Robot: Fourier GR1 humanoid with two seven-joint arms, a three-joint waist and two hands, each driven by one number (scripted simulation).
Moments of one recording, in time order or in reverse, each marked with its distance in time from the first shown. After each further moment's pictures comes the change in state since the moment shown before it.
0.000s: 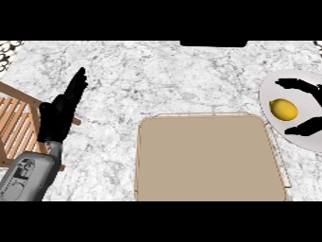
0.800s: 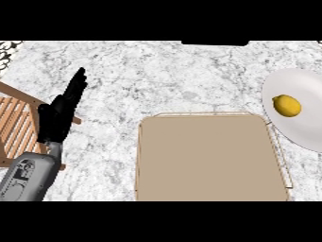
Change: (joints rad) left arm 0.006 -0.010 0.011 -0.006 -0.009 -0.008 -0.011; right arm 0.007 -0.284 -0.283 0.103 -0.283 0.242 0.117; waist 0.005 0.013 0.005
